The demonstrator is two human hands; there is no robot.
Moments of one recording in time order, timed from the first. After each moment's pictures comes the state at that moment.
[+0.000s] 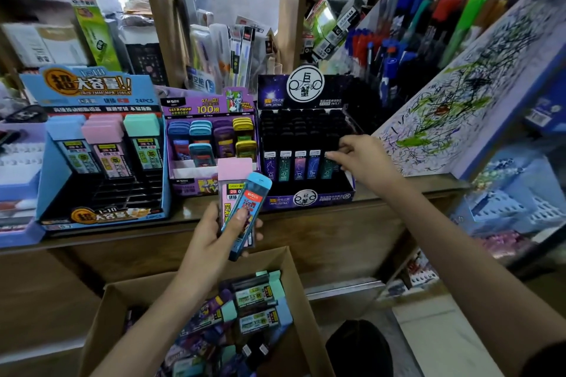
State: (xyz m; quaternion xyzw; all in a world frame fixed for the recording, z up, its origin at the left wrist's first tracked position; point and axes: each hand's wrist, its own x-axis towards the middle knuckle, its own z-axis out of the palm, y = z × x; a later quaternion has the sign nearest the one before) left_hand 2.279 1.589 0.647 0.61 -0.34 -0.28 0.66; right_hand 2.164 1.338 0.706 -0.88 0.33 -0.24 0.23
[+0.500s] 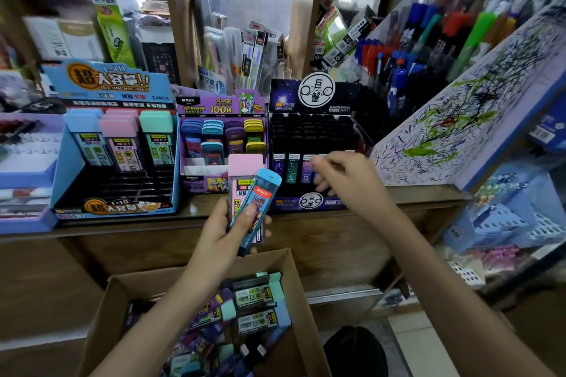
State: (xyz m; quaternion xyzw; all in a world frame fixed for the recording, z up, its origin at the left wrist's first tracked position) left_hand 2.275 1.591 0.655 0.59 -0.33 -0.27 0.68; right_hand 2.163 1.408 0.716 -0.86 0.28 -0.26 0.35
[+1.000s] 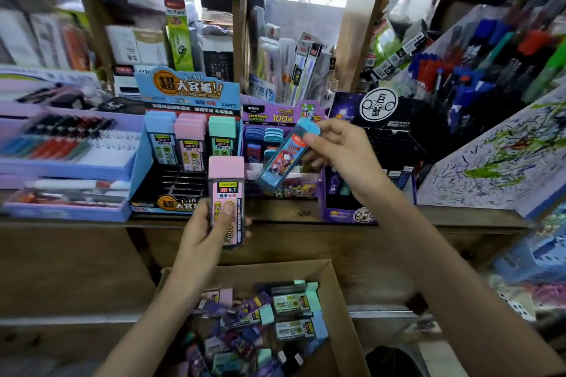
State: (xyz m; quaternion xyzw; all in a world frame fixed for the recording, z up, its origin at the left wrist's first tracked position) left_hand 2.340 1.656 0.650 0.61 -0.28 -0.16 0.72; right_hand 2.262 1.454 0.748 -0.77 0.15 -0.28 0.56
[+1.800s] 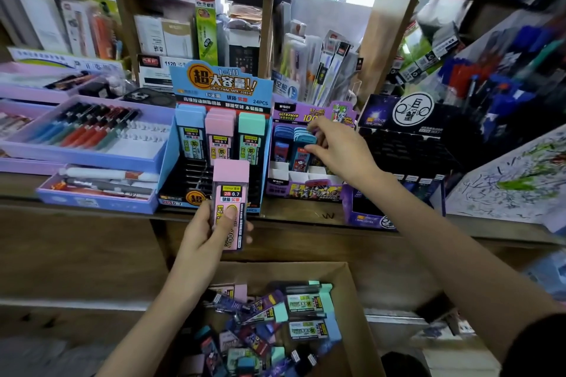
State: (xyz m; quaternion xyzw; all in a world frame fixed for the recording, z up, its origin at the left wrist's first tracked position) left_hand 2.360 1.689 0.642 0.61 -0.27 -0.17 0.73; right_hand 2.327 1.437 0.726 -0.96 0.16 -0.23 0.07
